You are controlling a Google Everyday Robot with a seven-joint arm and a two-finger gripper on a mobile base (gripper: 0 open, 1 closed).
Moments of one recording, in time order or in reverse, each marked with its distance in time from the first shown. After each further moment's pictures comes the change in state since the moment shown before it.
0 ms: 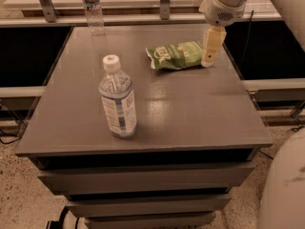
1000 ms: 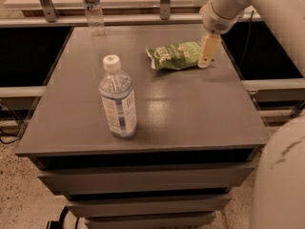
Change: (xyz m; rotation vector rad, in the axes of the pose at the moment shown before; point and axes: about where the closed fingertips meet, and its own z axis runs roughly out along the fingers) arm 0.018 -0.037 0.047 0.106 -0.026 0.021
